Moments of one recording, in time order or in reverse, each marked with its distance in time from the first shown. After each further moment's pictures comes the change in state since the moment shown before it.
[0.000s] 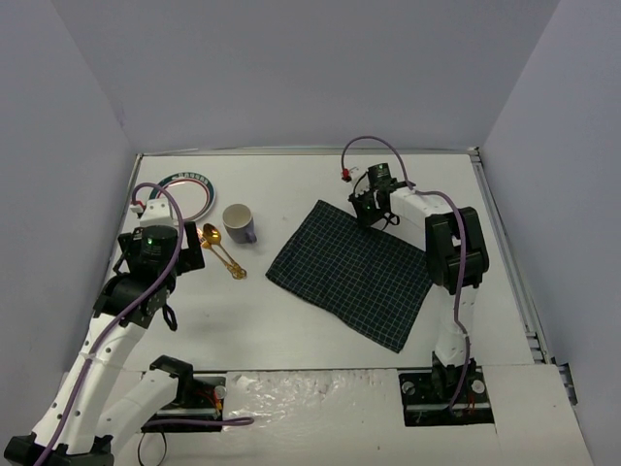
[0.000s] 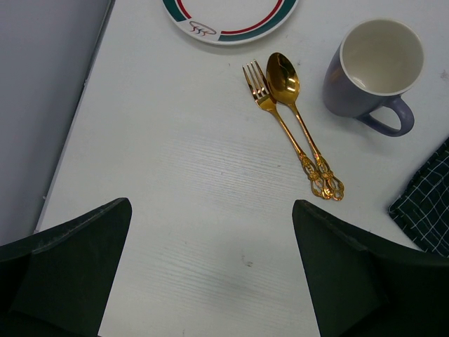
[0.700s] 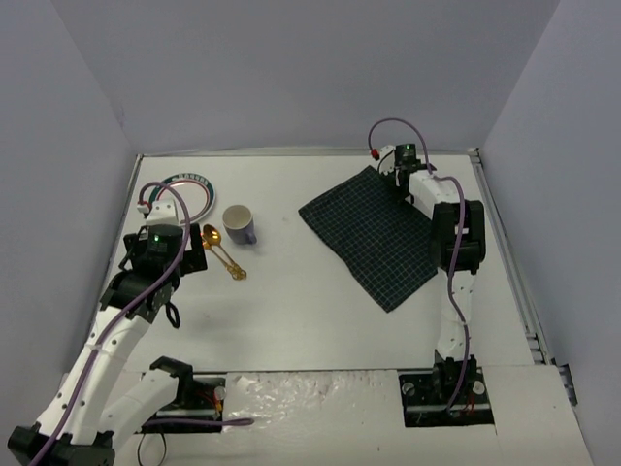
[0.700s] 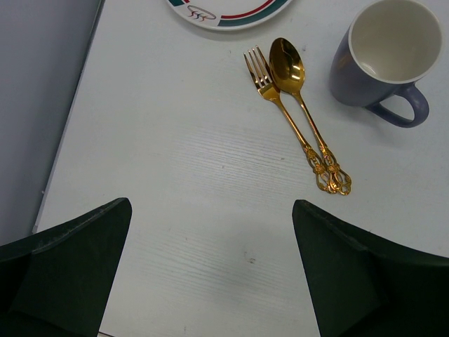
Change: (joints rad) left arm 0.004 0.037 -0.015 0.004 0.007 0.000; right arm -0.169 0.220 0.344 -0.044 0.260 -0.183
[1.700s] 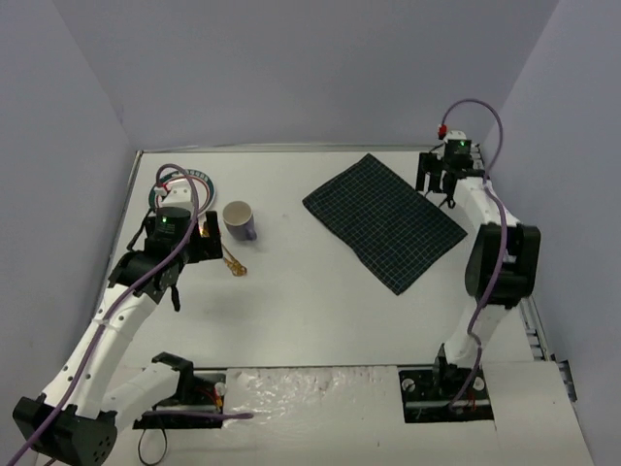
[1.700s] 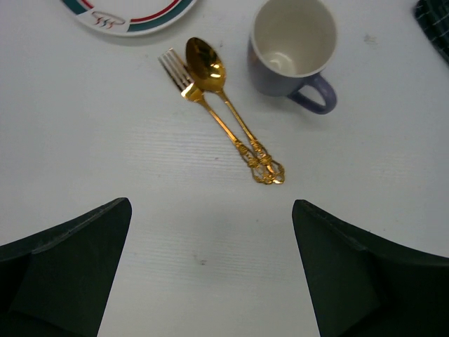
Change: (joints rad) left arm -0.036 0.143 0.088 0.058 0.213 -0.001; right arm -0.191 -0.517 -0.435 0.143 0.013 0.502
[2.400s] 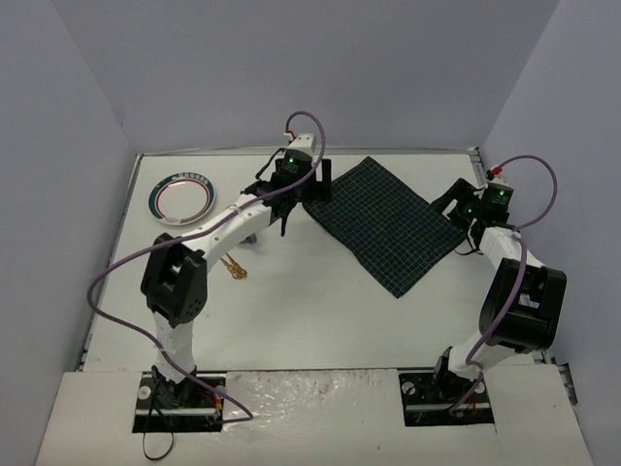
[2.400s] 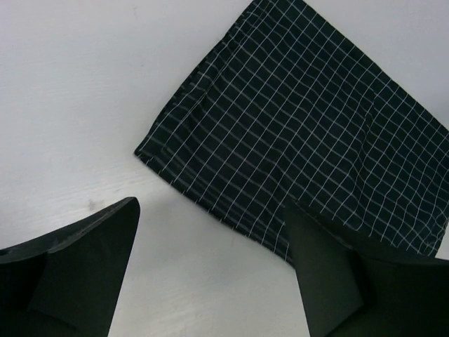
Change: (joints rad) left arm -0.292 0.989 0.668 0.476 0.126 -0.140; right arm -0.206 -0.234 -0.473 0.358 -0.370 0.398
